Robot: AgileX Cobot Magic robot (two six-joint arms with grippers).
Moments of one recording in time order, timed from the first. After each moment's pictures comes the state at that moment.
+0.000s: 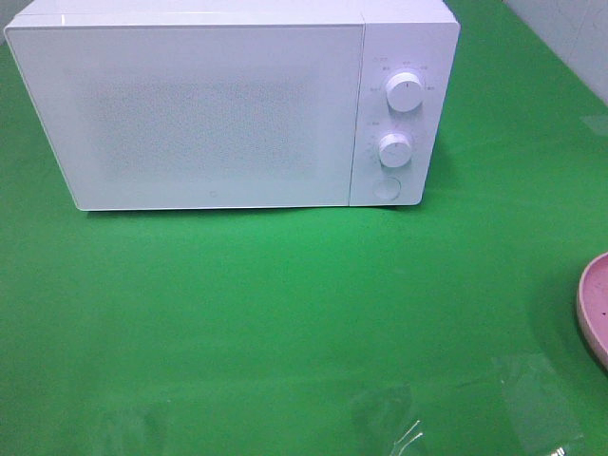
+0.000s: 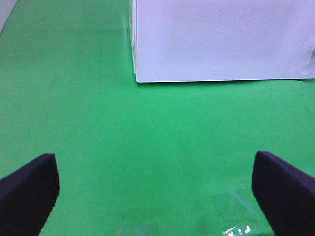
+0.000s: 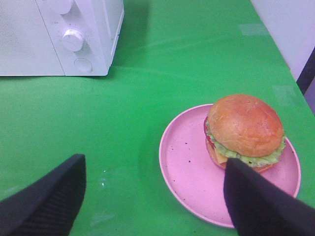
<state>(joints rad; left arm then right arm) -0.04 0.00 -0.51 -0.15 1.04 0.06 0.11 0.00 -0.51 -0.09 1.02 0.13</state>
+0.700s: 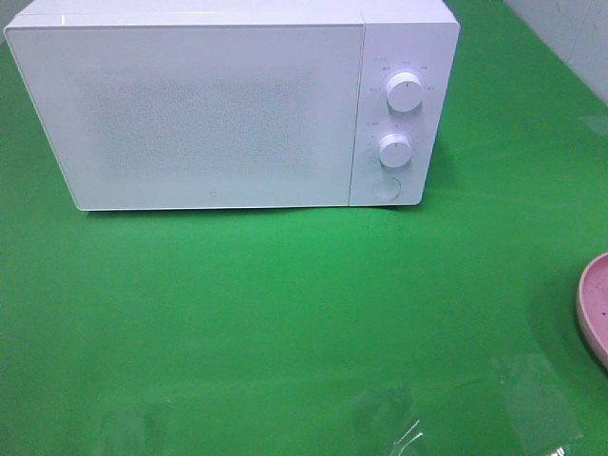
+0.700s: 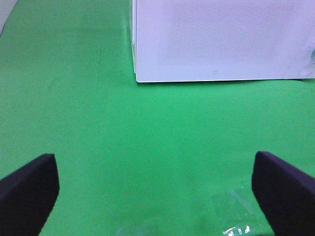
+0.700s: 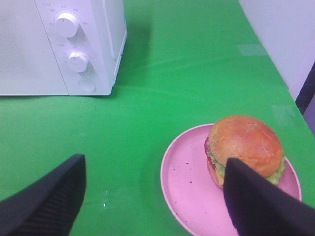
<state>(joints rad) -0.04 0.00 -0.51 -0.15 1.04 0.06 0.11 0.01 -0.53 -0.09 0.96 0.13</state>
